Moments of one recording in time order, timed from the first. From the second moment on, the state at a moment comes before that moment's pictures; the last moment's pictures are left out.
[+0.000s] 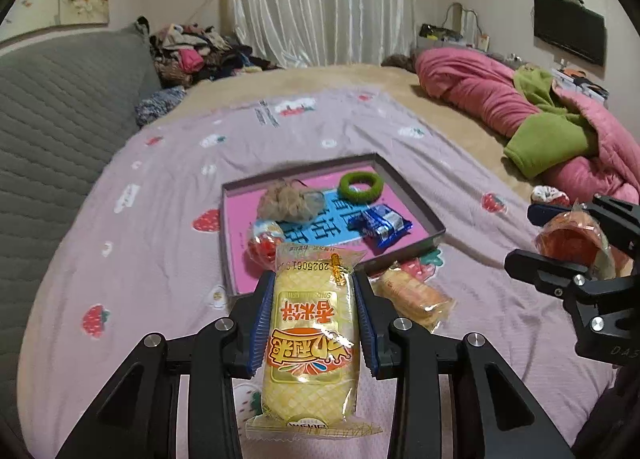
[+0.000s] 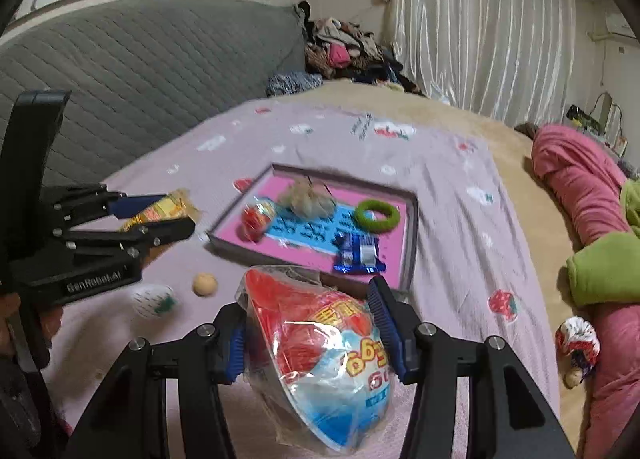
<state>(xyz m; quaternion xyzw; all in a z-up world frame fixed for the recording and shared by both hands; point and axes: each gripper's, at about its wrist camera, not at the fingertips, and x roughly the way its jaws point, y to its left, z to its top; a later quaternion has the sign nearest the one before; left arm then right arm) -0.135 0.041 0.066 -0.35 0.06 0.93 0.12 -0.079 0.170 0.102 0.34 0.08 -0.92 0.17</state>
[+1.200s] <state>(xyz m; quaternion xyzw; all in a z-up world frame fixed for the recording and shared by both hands) -0.038 -0.009 0.199 -0.27 0.00 0.96 0.06 -0.022 0.118 0.242 0.23 0.08 -0.95 0.19</state>
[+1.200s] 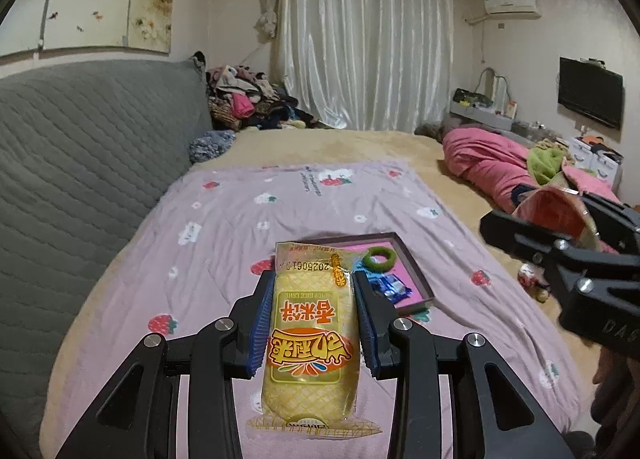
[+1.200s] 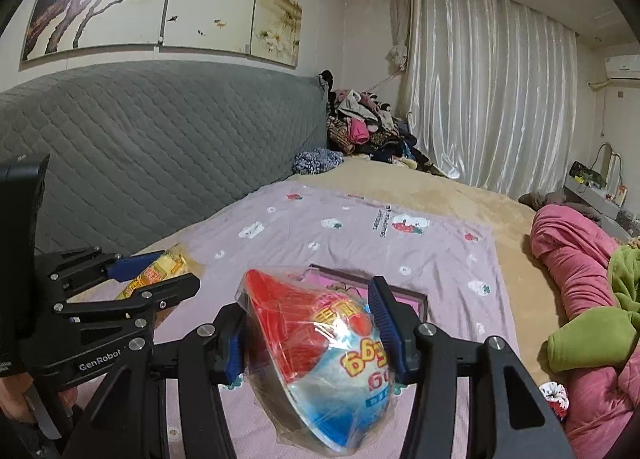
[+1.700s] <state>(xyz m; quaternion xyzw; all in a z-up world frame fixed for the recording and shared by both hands) -0.059 -0.009 0.202 -0.27 0.01 0.96 0.05 -0.043 0.119 0.251 0.22 0.07 -0.95 0.19</state>
